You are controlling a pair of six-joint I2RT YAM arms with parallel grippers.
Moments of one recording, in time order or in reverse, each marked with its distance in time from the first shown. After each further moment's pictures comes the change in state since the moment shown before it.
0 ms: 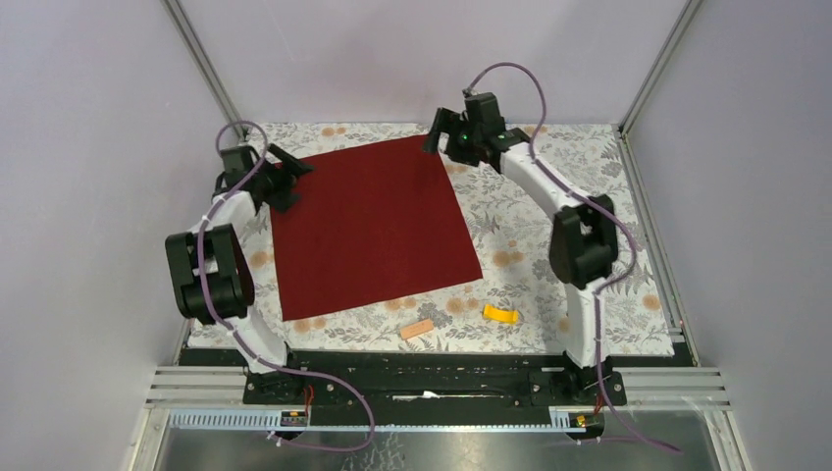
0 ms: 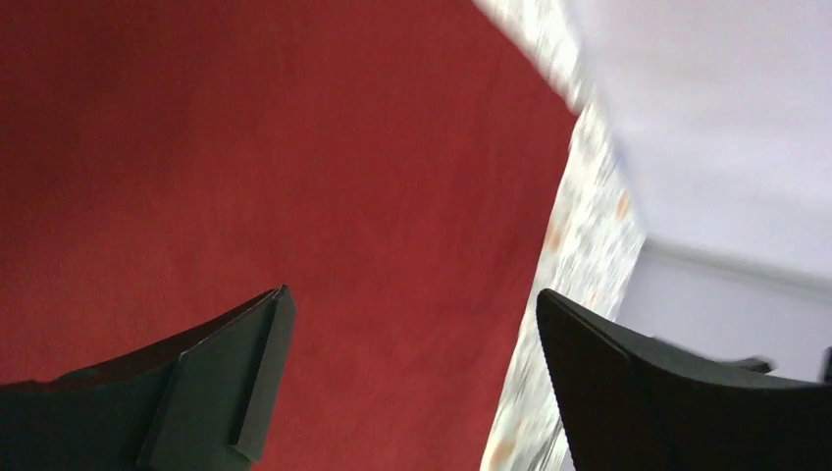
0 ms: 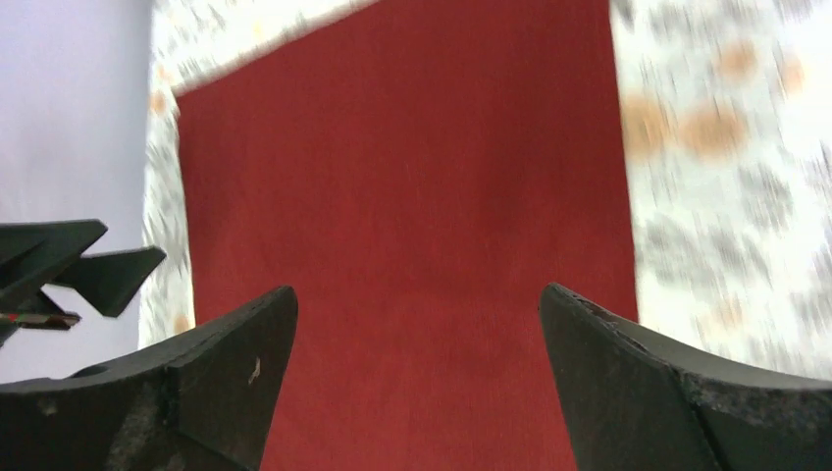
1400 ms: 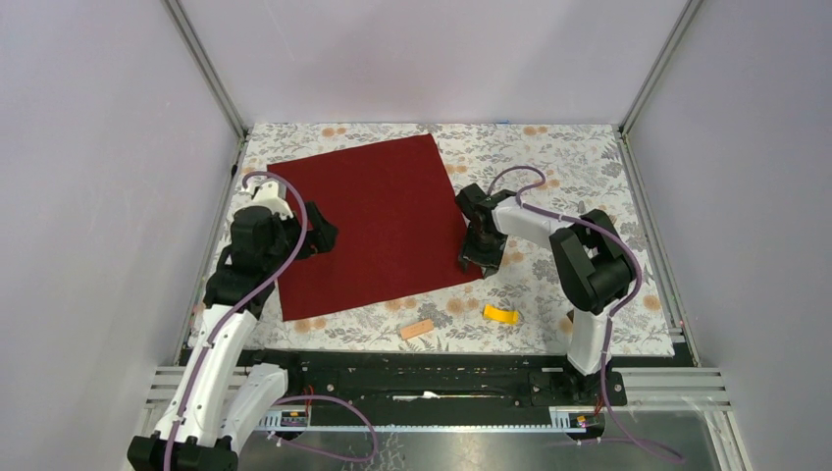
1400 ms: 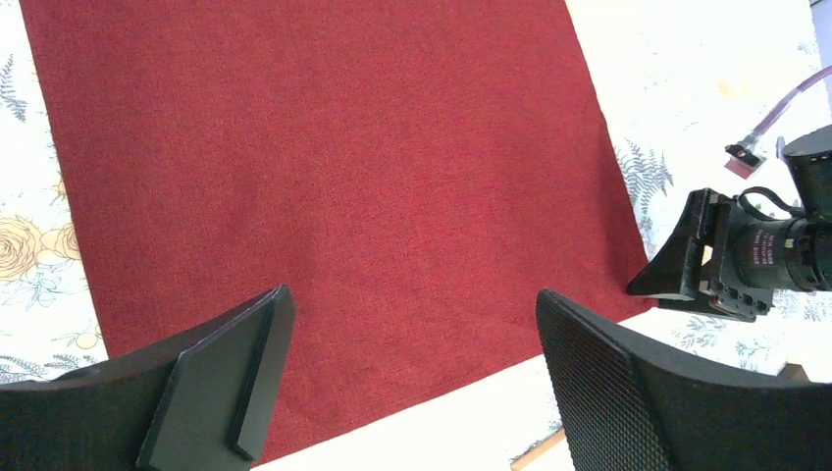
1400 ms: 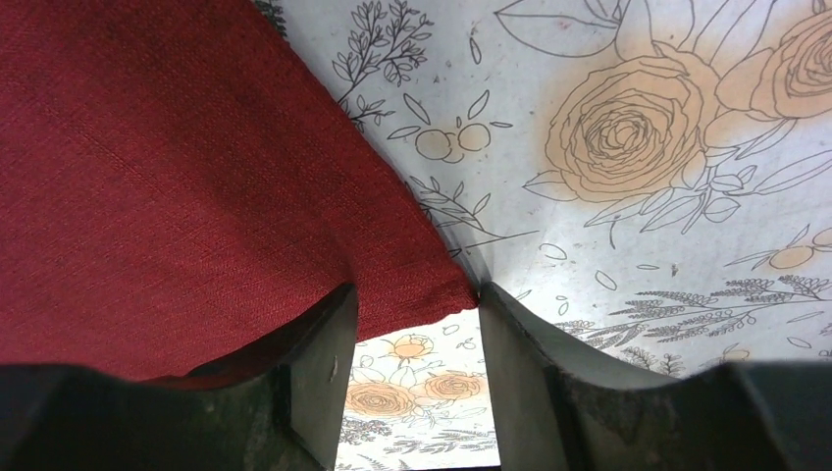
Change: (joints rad) left arm -0.387 -1.030 -0.442 -0.465 -0.330 0.514; right arm 0.139 -0.323 -0.738 -0.484 0.217 0.274
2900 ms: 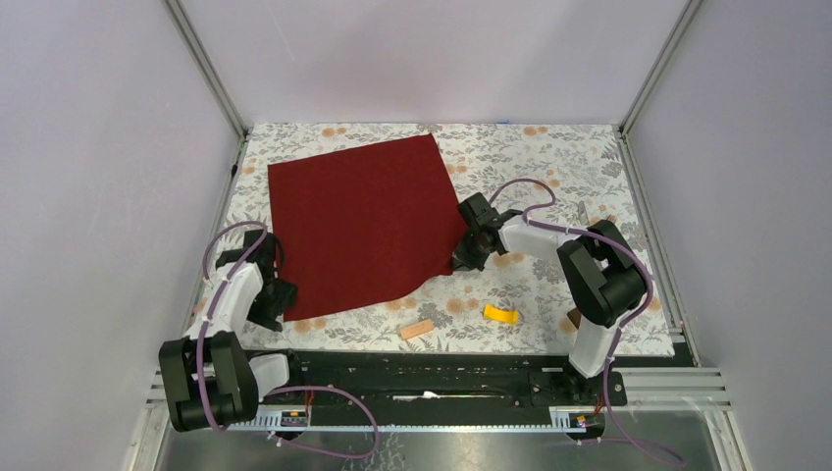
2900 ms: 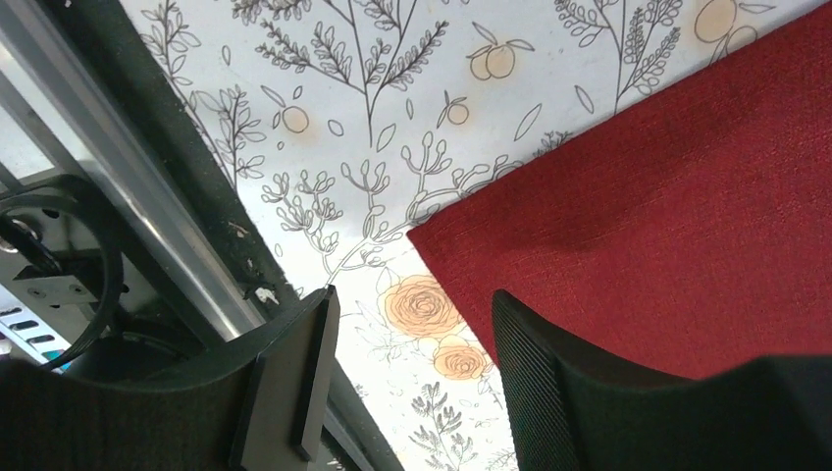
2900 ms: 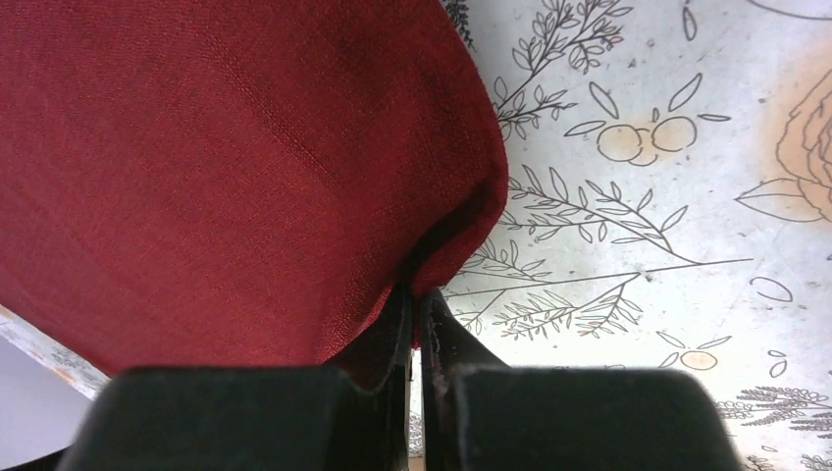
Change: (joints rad) left arm 0.289 0.347 -0.127 -0.531 -0.351 -0.737; right arm 0.031 -0.094 -0.192 0.372 -0.087 0.235
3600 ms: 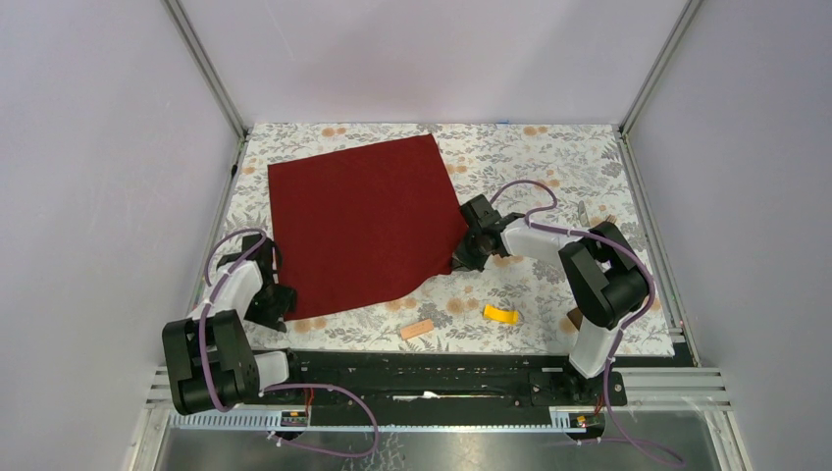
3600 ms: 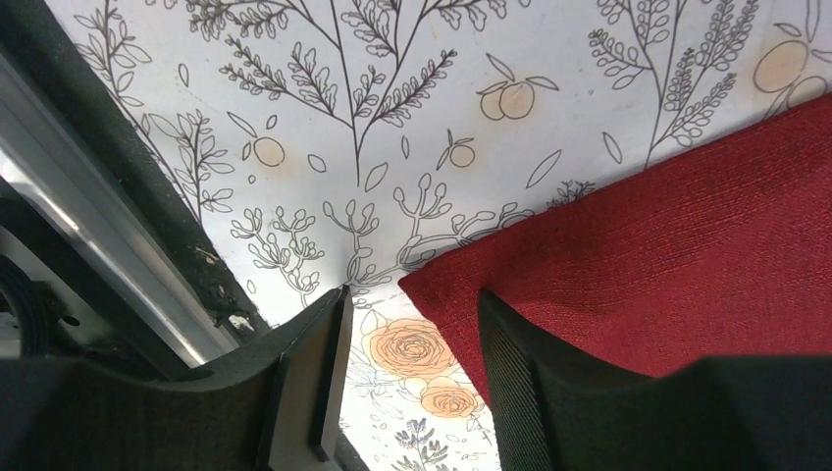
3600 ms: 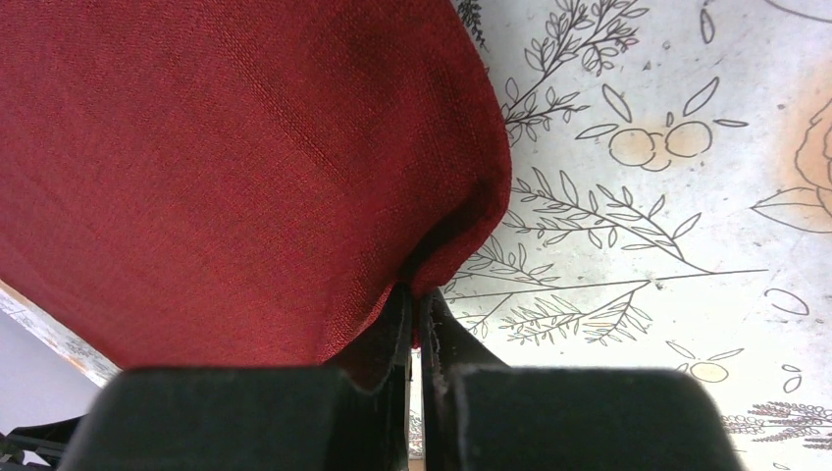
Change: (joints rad) left arm 0.055 0.114 -0.056 0.133 0.045 0.006; right arm -0.006 -0.016 -0.040 0.064 -0.018 0.000
